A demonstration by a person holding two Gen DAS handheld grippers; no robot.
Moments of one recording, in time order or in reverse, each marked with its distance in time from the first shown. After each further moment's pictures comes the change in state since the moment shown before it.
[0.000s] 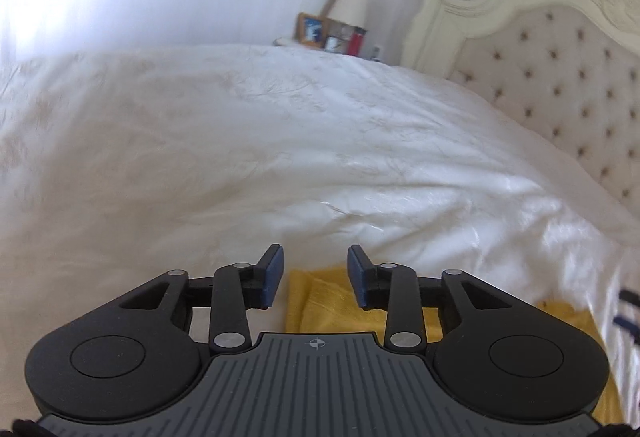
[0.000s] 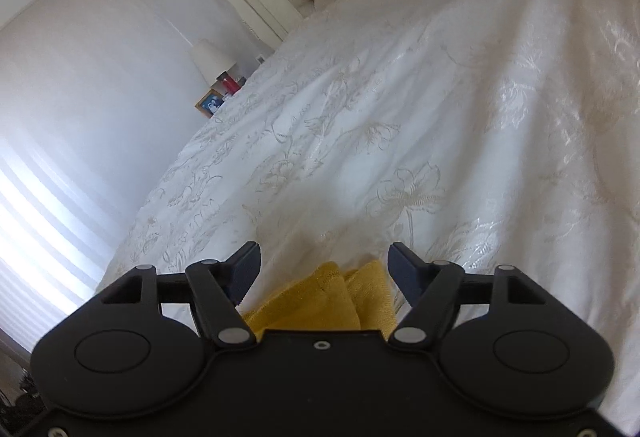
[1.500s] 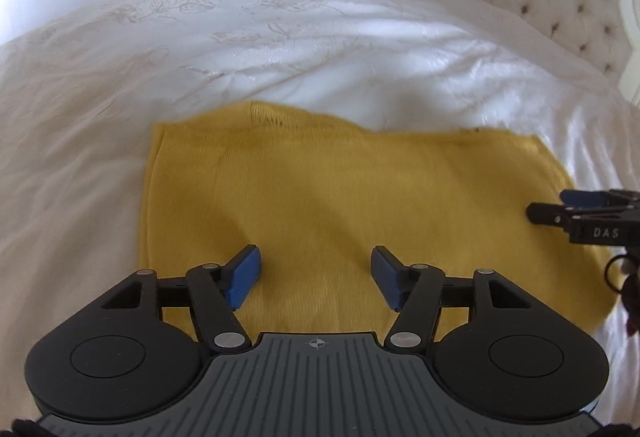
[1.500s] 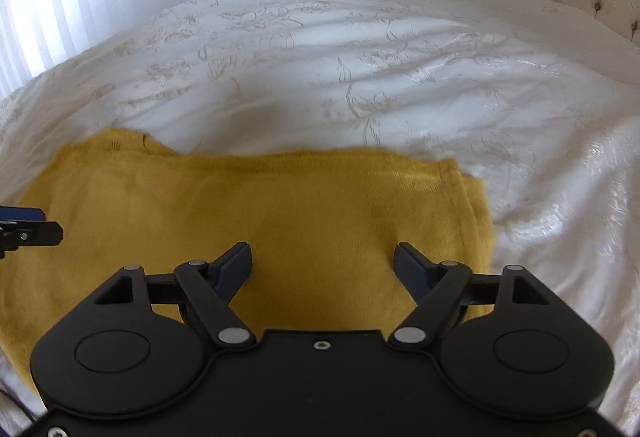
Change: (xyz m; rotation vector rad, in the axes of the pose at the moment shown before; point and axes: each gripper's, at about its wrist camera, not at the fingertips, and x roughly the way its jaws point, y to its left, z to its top) left arm -0.007 -0.082 -0.080 0.242 0.271 -0.059; right arm 0.010 0.100 -0.088 -0.639 0.258 -0.171
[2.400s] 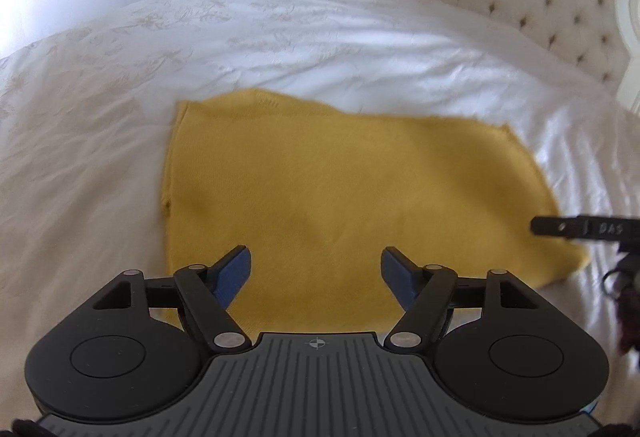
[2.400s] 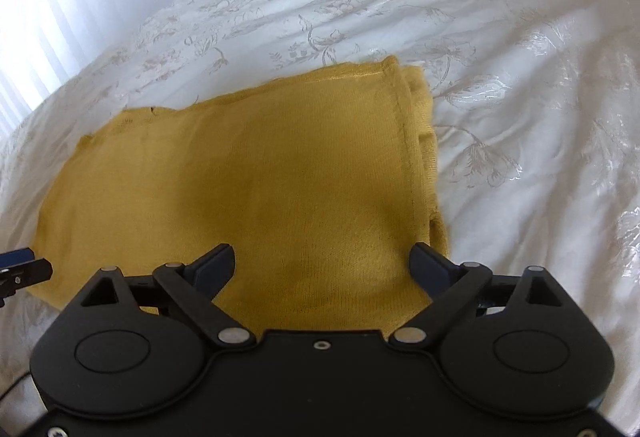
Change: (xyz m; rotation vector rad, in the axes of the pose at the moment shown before) left arm -0.060 -0.030 -0.034 -0.057 -0.064 0.011; right arm -0.048 -0.036 -0.058 0.230 0.045 0.084
